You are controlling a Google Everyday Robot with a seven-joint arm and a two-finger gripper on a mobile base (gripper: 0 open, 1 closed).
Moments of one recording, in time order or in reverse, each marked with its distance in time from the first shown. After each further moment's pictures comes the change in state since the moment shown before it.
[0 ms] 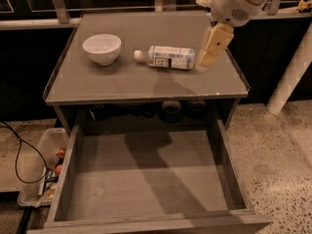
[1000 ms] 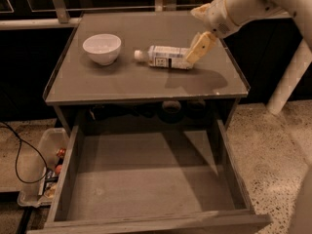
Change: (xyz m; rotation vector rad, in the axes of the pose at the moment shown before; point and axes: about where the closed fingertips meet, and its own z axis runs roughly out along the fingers) arm 0.031 -0.063 0.092 0.013 -0.246 0.151
